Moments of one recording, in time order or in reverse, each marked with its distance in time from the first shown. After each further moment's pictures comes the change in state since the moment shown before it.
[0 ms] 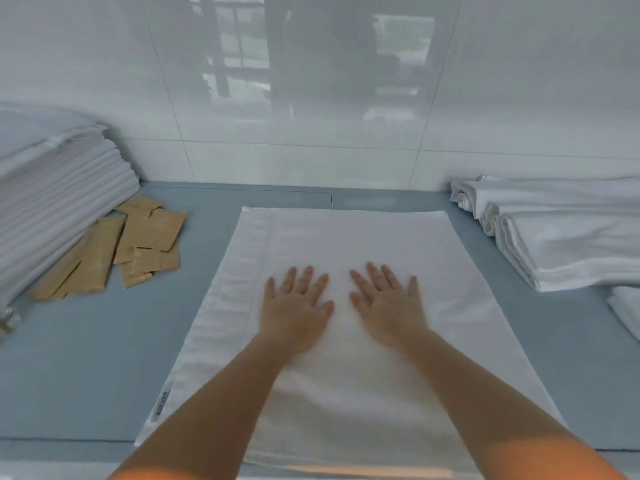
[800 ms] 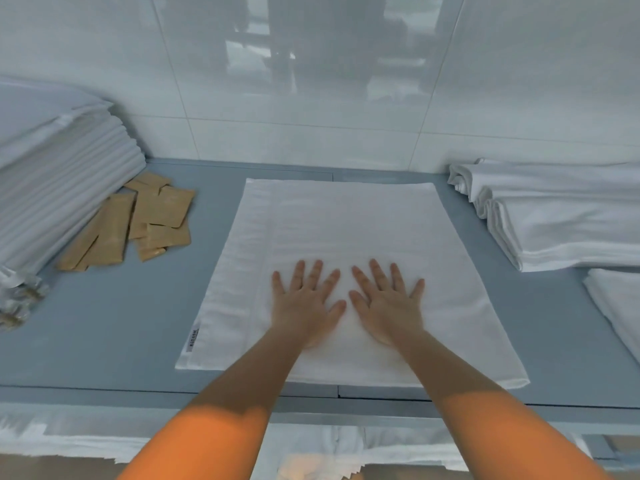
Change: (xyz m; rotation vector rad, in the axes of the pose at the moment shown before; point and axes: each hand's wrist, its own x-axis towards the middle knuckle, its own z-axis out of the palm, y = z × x) left_hand -0.038 0.019 0.002 0.011 -0.067 0.029; right_hand -0.043 -0.004 0.003 0.002 -0.086 0.082
